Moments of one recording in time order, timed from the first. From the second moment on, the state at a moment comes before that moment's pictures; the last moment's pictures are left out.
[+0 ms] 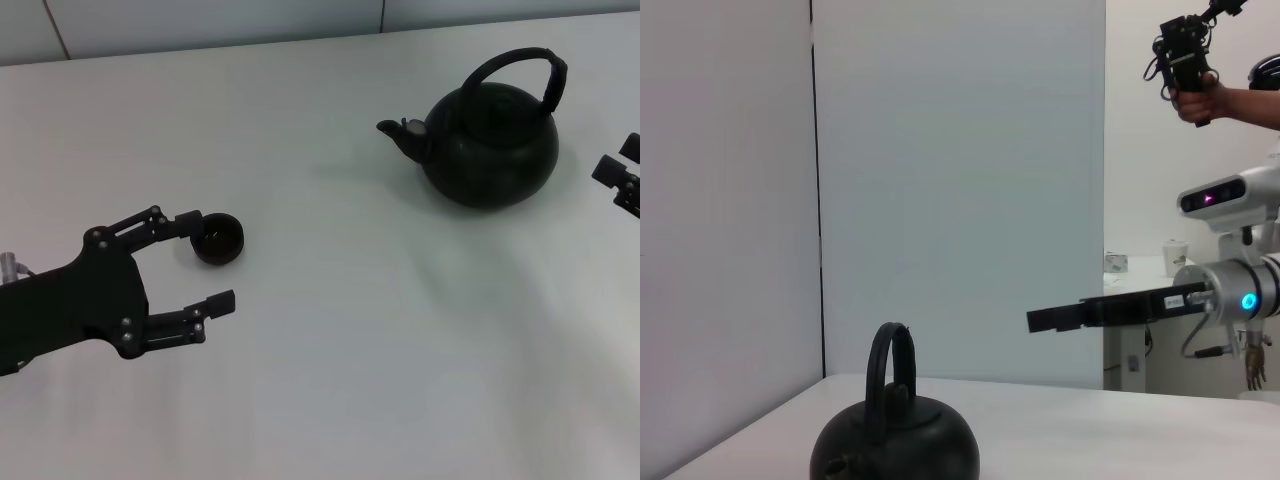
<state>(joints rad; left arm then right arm) -0.34 -2.01 1.12 0.57 1.48 1.66 -0.93 0.10 2.09 -0.57 -0.71 -1.54 -1.59 1.19</state>
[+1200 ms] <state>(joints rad) -0.31 -2.01 1.12 0.57 1.48 1.66 -0.94 0.30 2.09 -0.58 -0.56 -1.53 -1.27 1.16</state>
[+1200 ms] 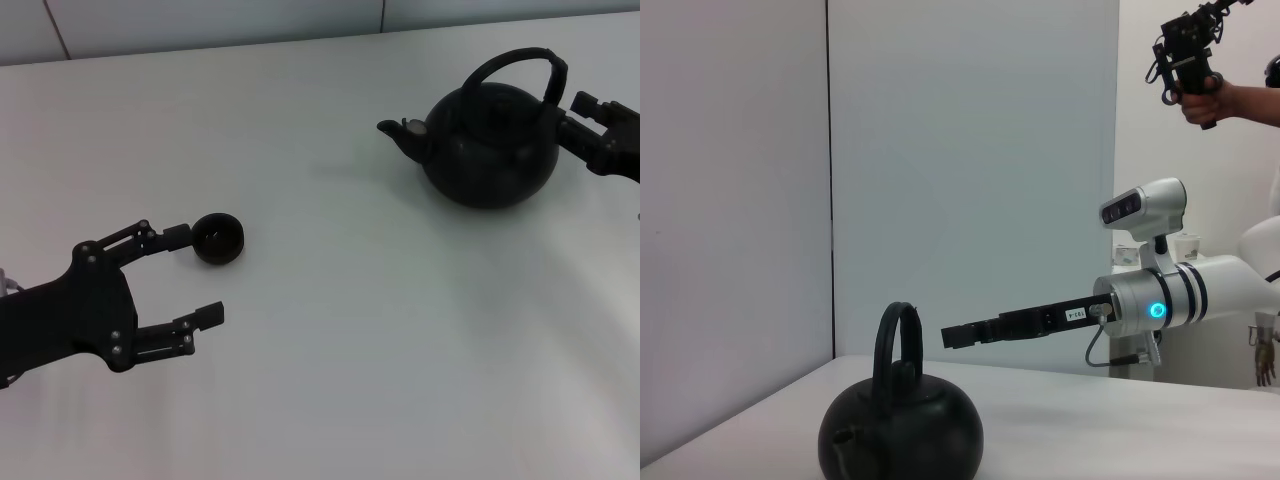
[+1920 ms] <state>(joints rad) -0.32 -2.01 1.12 0.57 1.50 1.64 -0.94 0.28 2.08 -0.57 -0.57 -1.53 -1.21 1.16</state>
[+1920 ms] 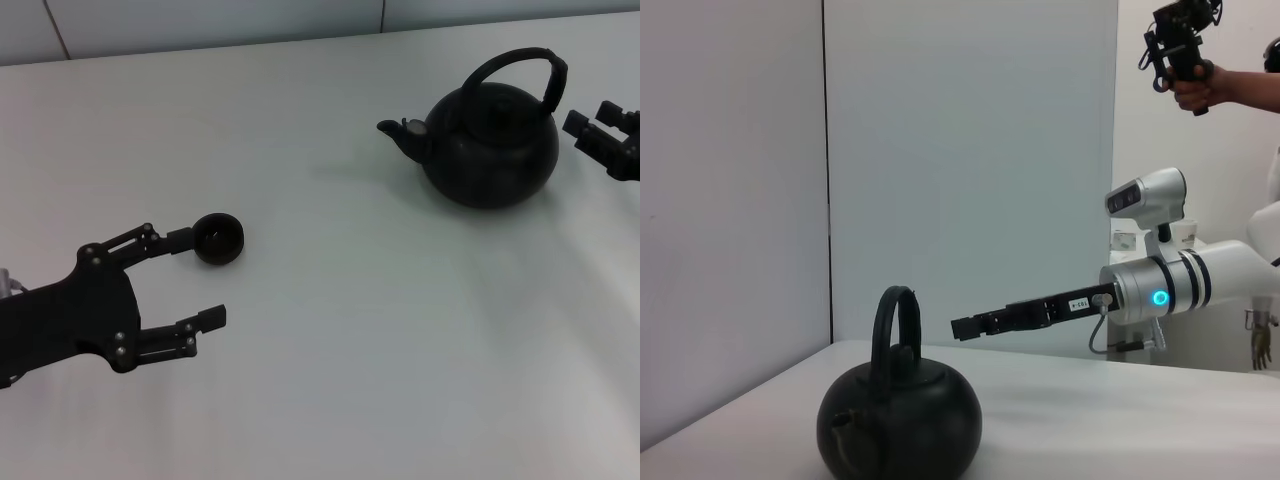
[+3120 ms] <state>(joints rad) -0.33 -2.01 1.12 0.58 1.50 1.59 -0.93 0.41 2.08 -0.58 -0.51 -1.53 -1.03 1.10</state>
